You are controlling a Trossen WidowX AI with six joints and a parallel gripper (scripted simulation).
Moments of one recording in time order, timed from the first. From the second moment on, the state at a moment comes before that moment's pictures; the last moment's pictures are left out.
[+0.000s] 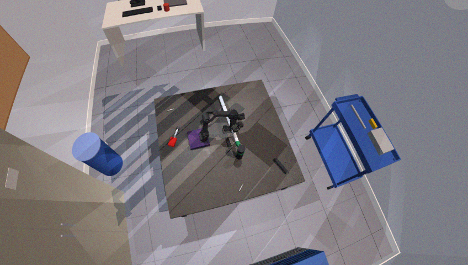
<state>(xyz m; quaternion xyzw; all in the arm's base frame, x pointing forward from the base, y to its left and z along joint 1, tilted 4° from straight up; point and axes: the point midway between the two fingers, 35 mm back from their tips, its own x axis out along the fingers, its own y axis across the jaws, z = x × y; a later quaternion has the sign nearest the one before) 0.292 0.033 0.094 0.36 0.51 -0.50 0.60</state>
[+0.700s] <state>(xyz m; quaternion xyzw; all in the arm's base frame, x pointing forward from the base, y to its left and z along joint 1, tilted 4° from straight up) 0.296 0.018 0.095 0.36 0.51 -0.50 0.60</state>
